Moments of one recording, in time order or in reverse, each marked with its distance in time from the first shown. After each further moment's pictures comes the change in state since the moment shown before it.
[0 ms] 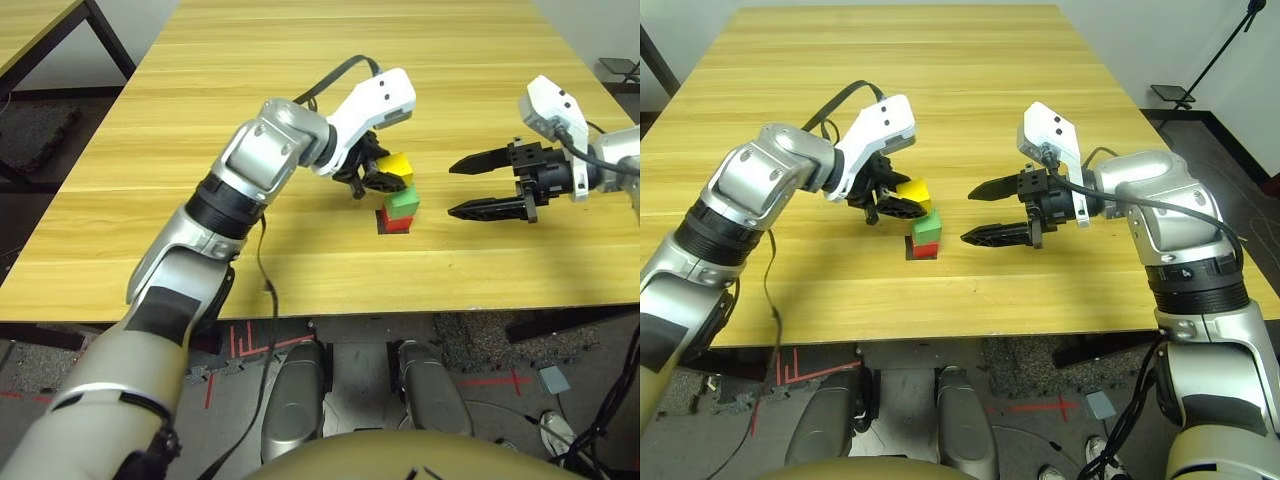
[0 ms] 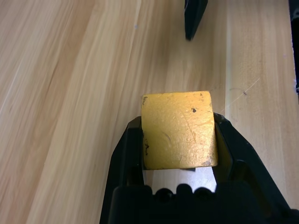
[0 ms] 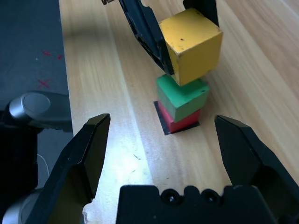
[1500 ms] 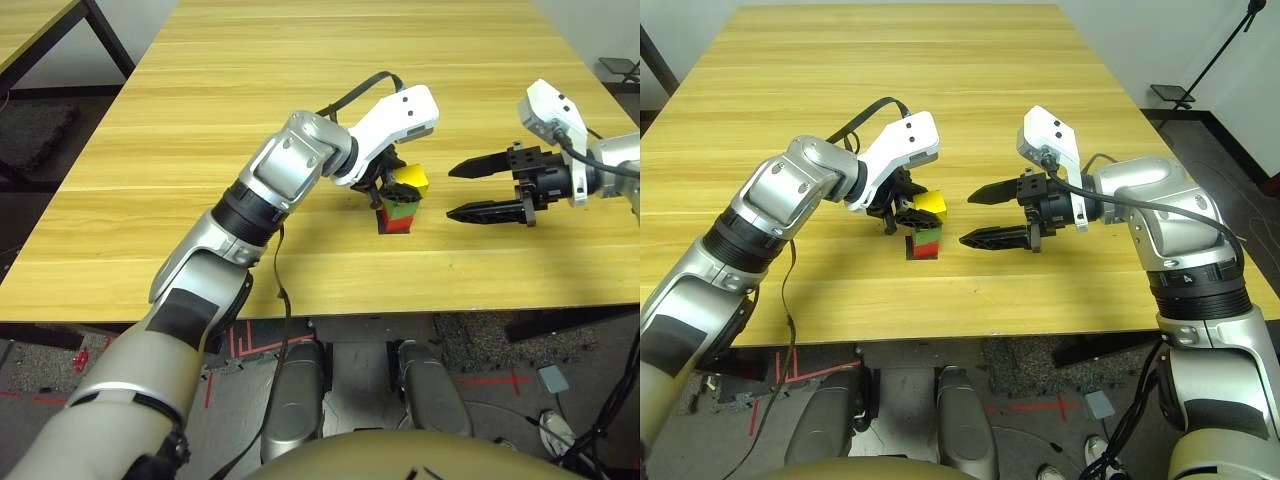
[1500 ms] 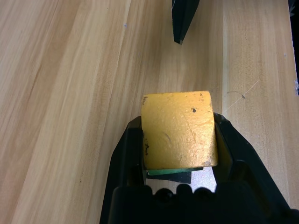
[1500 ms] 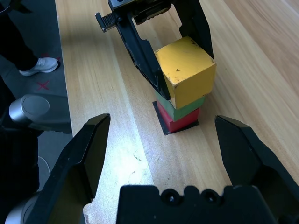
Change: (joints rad) left arm 0.029 -0.044 -0.026 0.025 0.037 -0.028 0.030; right arm 0.001 -0.006 0.001 -0.012 0.011 0.025 -0.020
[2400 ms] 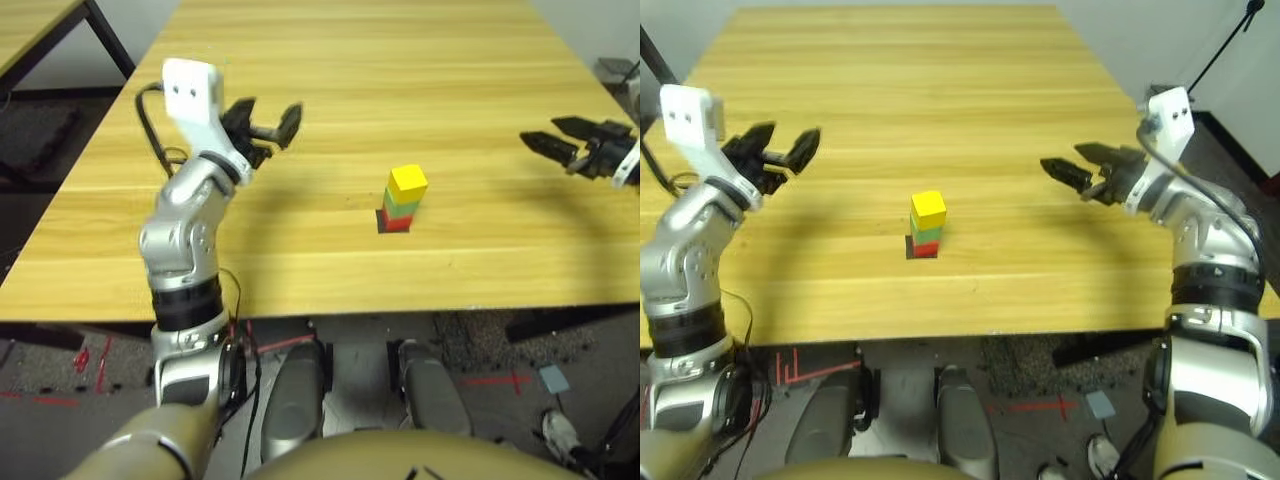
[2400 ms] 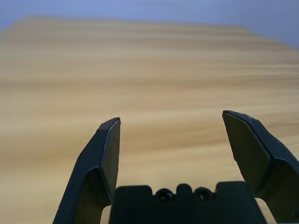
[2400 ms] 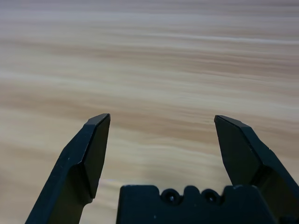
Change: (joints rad) left arm 0.718 -0.186 0.814 -0.417 -0.091 -0.340 0.750; right arm -0.017 0.127 -0.454 0.862 -0.059 -0.582 -0.618
